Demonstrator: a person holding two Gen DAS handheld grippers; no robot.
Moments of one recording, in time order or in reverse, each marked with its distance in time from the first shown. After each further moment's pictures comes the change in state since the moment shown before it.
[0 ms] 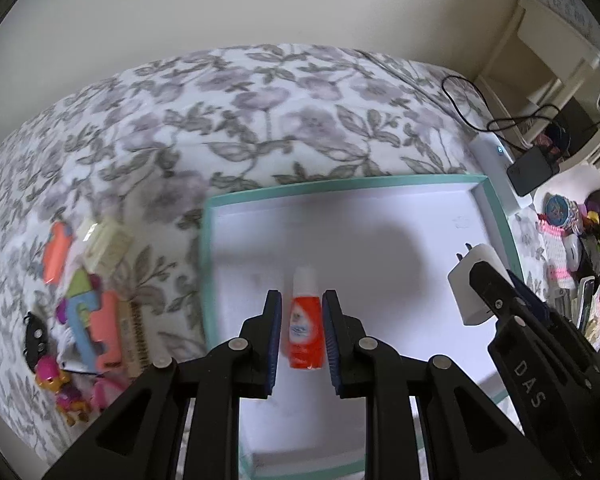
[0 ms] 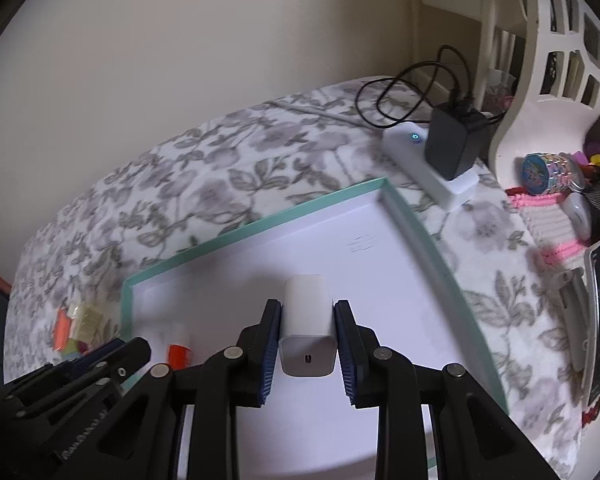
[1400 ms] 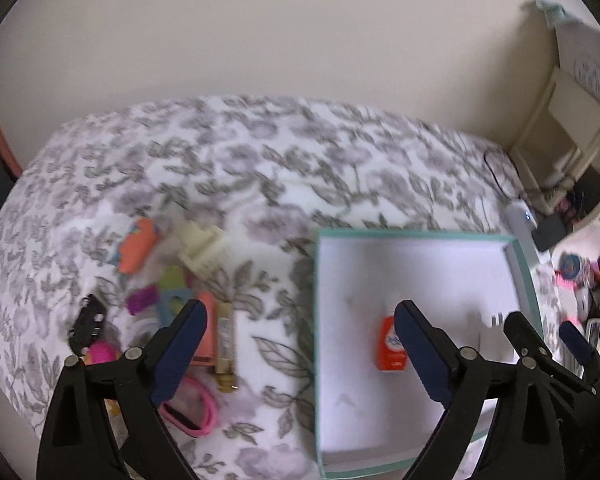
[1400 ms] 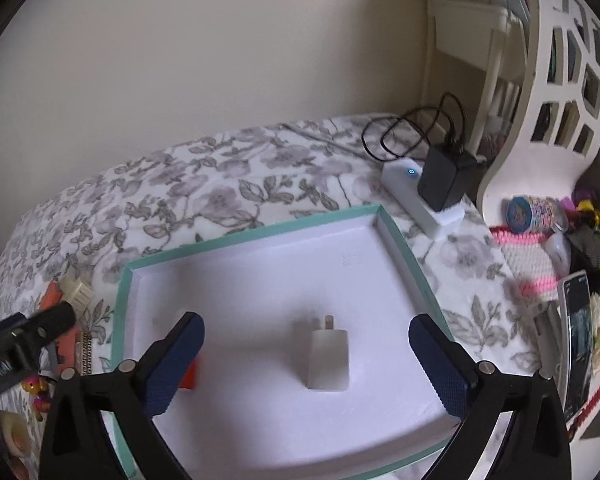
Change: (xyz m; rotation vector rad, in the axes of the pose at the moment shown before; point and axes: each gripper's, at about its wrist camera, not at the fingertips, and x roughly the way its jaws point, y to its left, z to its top) left arm -0.058 0.079 -0.038 -0.161 -0.239 0.096; right arm -0.032 0.019 -0.022 -0.150 -0.142 -0.031
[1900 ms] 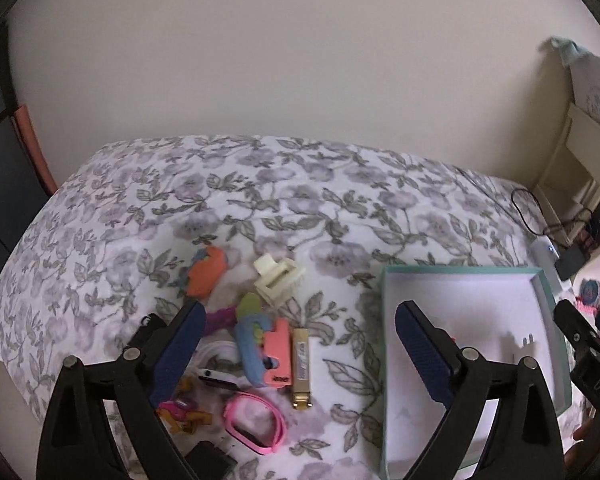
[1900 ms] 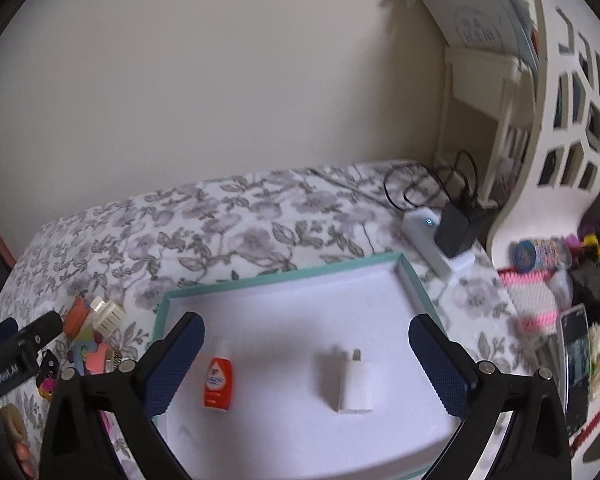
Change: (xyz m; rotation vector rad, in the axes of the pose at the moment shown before) left arm -0.024 0.050 -0.006 -0.036 -0.141 0.090; right arm -0.032 0.024 0.009 -0.055 -0.148 0.055
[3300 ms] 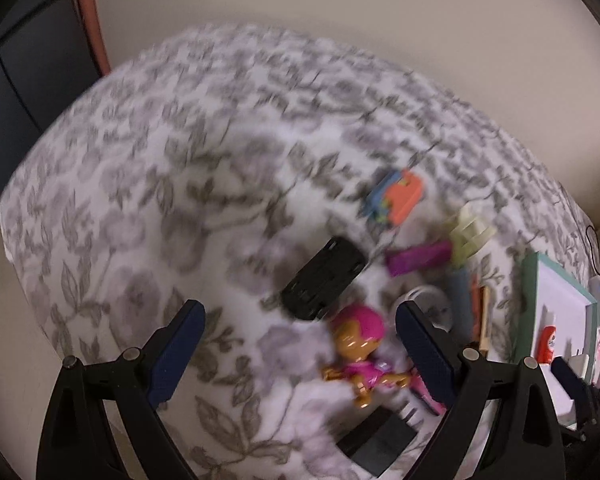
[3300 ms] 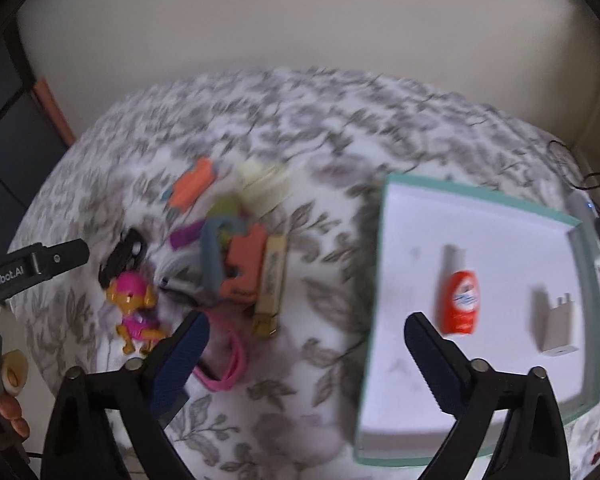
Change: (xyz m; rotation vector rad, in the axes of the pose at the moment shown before) left arm 0.043 0.186 -0.048 -0.307 0.300 0.083; right arm 0.040 0.189 -0.084 -0.290 0.375 0.225
